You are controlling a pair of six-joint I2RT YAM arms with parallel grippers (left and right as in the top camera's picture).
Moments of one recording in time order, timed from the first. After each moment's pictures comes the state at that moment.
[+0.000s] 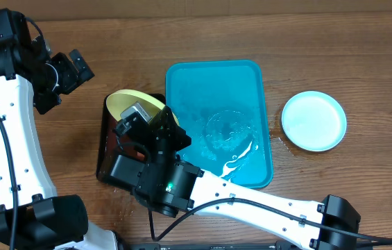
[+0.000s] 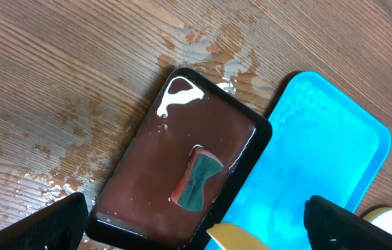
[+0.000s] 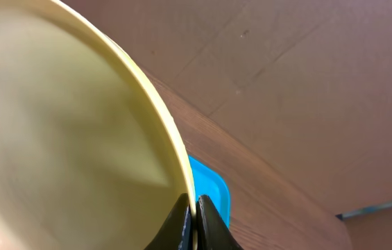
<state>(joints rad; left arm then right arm) 0.27 1.74 1.94 -1.43 0.21 -0.37 1.24 1.85 1.69 -0.80 1.16 0.22</state>
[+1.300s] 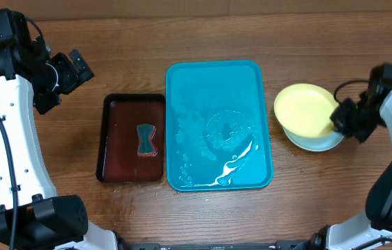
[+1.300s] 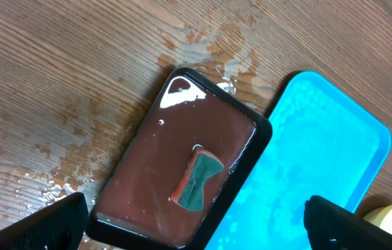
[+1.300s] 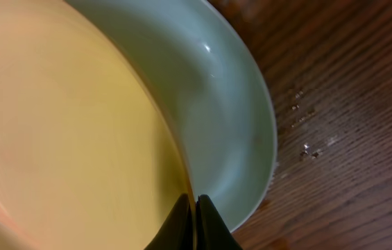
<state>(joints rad) 0.27 1.74 1.94 -1.43 0.21 -0.37 -0.33 1.78 1.25 -0.99 -0.18 0.46</state>
